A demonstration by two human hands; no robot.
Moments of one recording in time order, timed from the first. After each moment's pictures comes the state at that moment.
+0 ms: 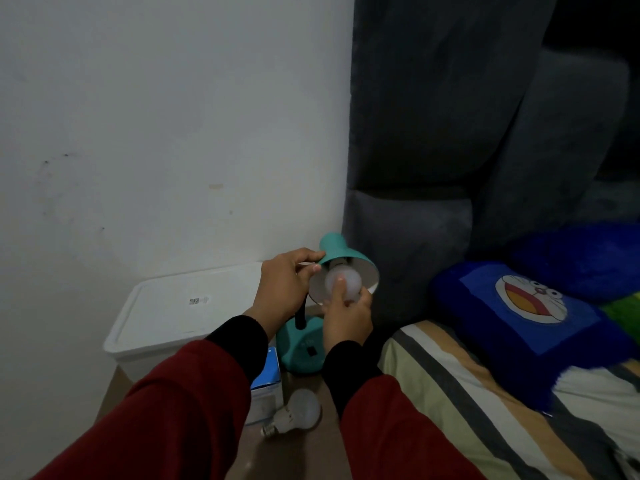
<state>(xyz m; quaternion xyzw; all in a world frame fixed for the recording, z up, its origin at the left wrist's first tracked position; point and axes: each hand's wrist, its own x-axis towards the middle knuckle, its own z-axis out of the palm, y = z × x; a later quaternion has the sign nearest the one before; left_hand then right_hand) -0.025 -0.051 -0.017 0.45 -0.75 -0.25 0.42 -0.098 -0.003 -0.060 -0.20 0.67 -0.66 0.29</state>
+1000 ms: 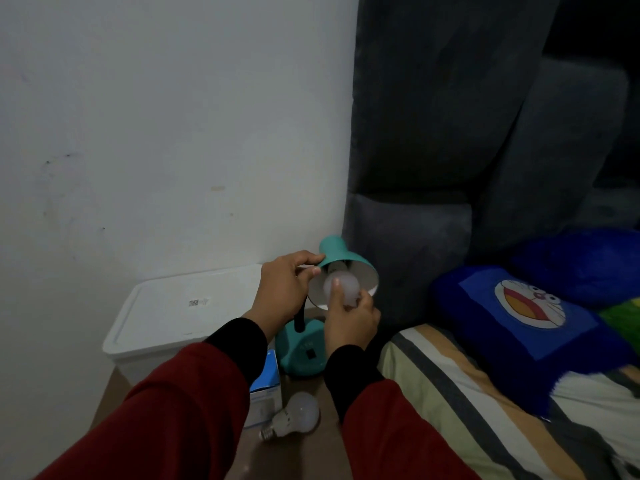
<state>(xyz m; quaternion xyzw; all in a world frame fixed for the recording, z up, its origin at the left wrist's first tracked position) -0.023 -0.051 -0.017 0.45 -0.75 -0.25 0.42 -0.101 -0.003 -0.060 -0.21 0.70 -0.64 0.25</state>
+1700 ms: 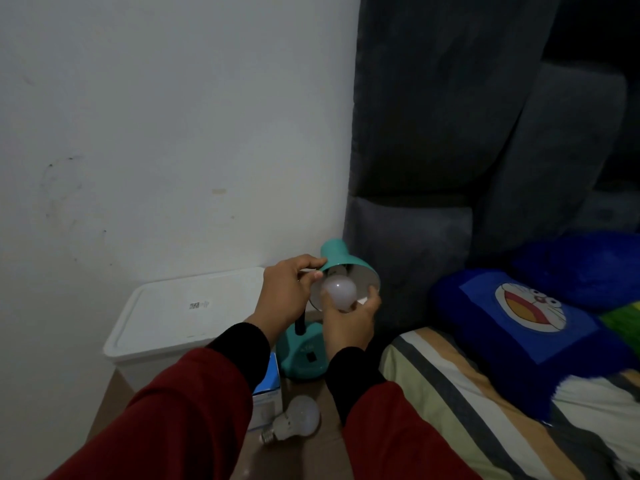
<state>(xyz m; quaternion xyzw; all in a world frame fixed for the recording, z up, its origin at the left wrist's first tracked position) -0.024 -0.052 -0.018 0.45 -0.75 -0.26 0.41 -0.099 -0.005 -0.062 -0.21 0.68 -0.64 0.30</state>
